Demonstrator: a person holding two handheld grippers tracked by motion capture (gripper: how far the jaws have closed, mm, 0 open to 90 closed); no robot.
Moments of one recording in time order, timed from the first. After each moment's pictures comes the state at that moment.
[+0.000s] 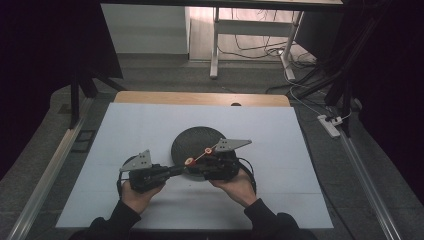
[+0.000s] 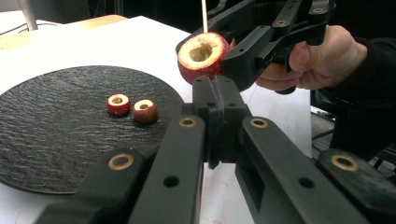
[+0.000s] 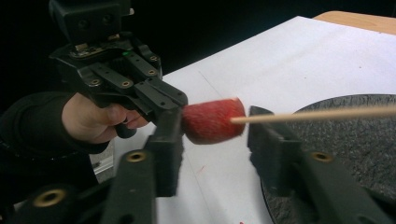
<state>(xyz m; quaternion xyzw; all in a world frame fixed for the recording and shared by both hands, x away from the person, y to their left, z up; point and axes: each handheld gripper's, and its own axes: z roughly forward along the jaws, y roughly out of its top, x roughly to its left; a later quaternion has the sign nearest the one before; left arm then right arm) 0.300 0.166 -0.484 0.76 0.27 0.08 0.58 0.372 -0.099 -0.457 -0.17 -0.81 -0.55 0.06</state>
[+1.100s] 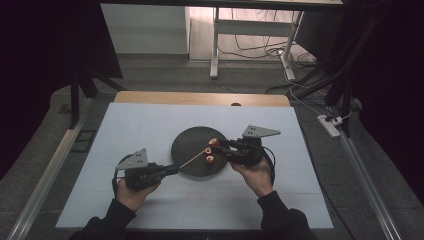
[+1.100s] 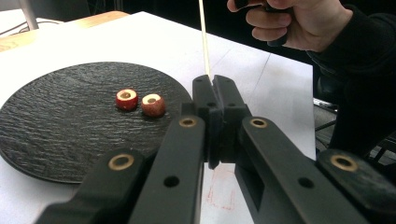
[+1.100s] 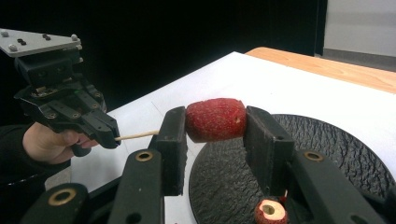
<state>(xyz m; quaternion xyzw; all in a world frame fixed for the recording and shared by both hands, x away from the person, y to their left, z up) 0.301 0.178 -0.480 0.77 0.26 0.09 0.57 0.402 -0.153 -0.432 -0.23 -0.78 -0.59 -0.01</state>
